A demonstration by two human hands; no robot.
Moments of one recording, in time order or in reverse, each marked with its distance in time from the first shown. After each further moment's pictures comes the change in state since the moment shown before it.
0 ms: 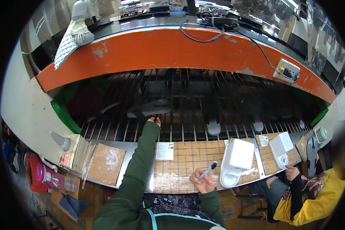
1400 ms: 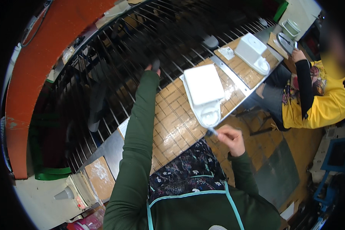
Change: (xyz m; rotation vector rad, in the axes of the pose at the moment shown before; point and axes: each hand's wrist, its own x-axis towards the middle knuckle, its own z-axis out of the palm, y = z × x) left_hand 0.030 -0.230 0.100 1.679 -0.691 0.783; right_hand -0.108 -0.090 0.067 -1.034 0.733 -0.320
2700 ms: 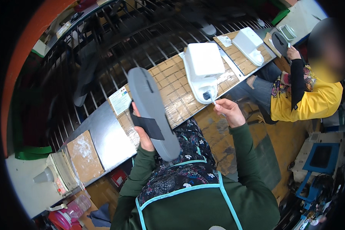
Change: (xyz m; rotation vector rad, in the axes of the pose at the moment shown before) left_hand -0.347 0.093 -0.092 -0.917 -0.002 0.113; right_hand 0.016 0.003 -0.015 0.037 -0.016 0.265
